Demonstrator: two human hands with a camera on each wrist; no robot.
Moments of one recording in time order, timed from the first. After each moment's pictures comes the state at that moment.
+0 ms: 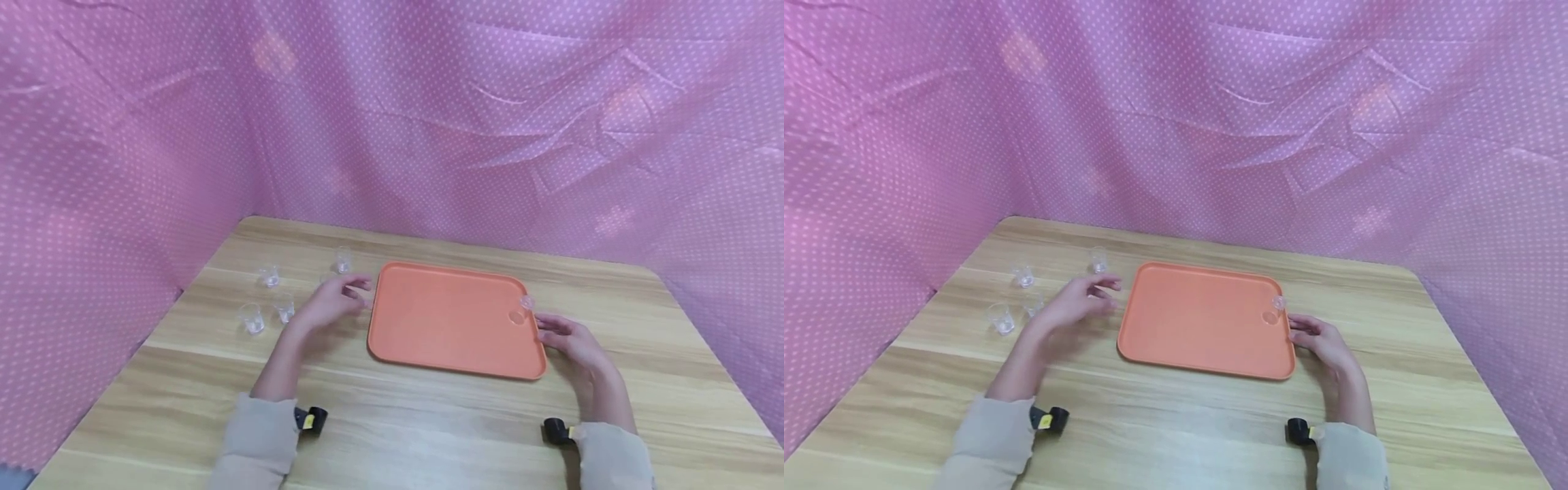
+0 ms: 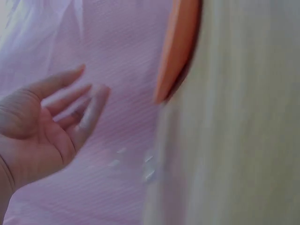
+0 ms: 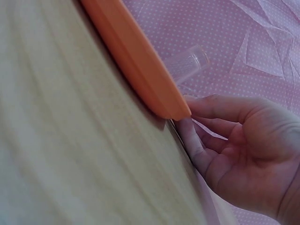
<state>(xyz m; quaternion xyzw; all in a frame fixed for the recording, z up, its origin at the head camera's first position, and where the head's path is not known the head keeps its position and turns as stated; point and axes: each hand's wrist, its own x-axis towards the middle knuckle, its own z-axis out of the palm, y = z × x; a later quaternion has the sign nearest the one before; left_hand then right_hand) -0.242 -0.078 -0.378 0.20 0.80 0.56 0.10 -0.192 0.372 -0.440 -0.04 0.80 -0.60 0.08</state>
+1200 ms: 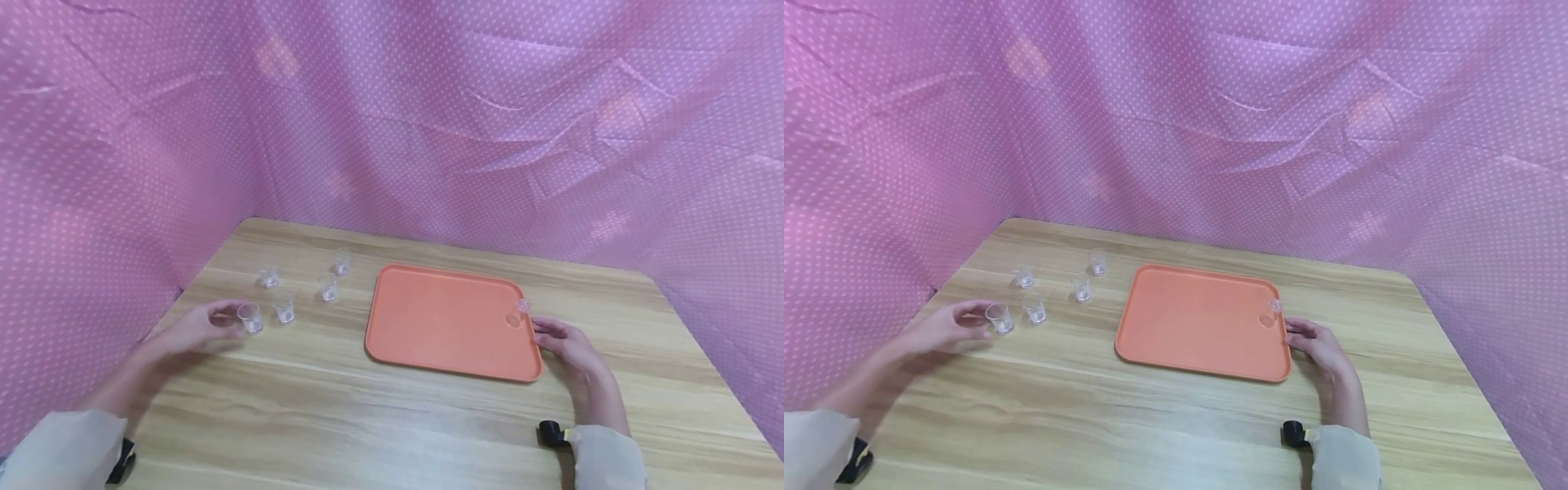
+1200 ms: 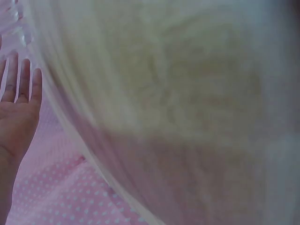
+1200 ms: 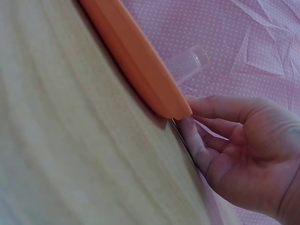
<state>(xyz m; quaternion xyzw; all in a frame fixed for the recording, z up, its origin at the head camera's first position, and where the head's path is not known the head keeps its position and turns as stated) -0.216 -0.279 -0.417 0.16 0.84 0.50 0.13 -0.191 0.371 -0.443 -0.06 0.76 -0.64 0.08</state>
